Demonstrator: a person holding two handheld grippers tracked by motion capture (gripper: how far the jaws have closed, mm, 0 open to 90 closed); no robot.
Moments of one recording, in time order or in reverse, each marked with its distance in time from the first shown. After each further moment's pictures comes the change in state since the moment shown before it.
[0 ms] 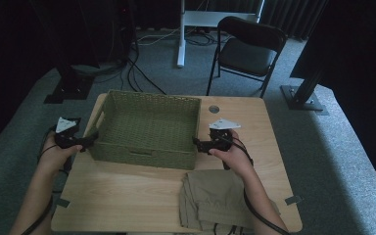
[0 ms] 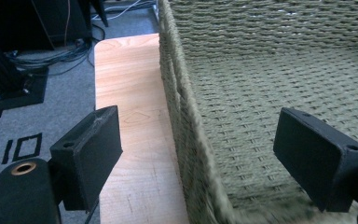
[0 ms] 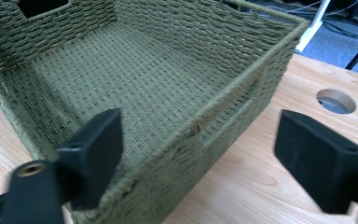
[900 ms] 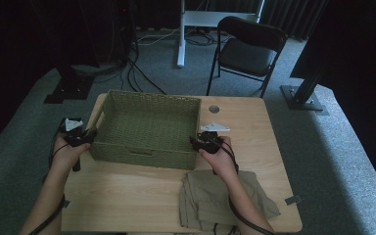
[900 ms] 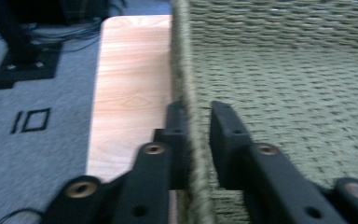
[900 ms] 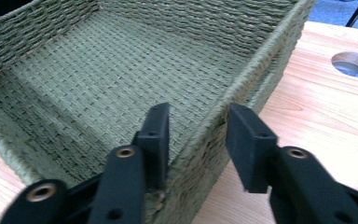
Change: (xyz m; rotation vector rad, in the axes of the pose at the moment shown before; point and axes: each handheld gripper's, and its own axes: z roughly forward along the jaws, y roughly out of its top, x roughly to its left) left arm -0.017 -0.005 0.015 0.043 0.093 -0.086; right arm 0.023 -0.008 0.022 0.055 -0.073 0.108
